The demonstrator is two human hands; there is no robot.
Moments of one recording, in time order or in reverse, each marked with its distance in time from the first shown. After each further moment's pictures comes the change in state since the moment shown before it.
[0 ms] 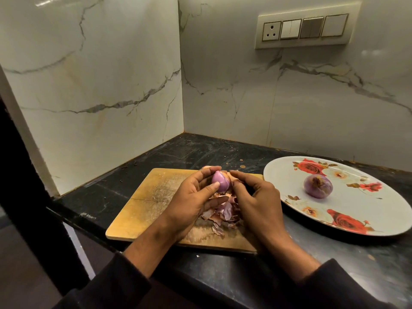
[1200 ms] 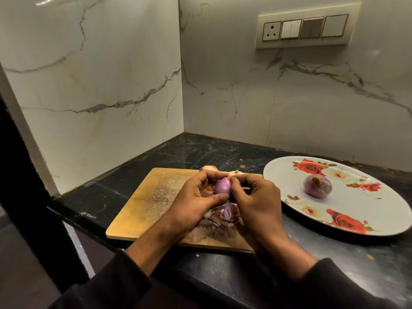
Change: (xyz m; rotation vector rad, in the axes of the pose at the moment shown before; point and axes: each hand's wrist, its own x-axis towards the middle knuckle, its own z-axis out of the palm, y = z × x) left_hand -0.003 0.000 0.004 0.214 -0.076 0.136; right_hand 0.000 -0.003 0.004 -0.042 0.039 -0.042
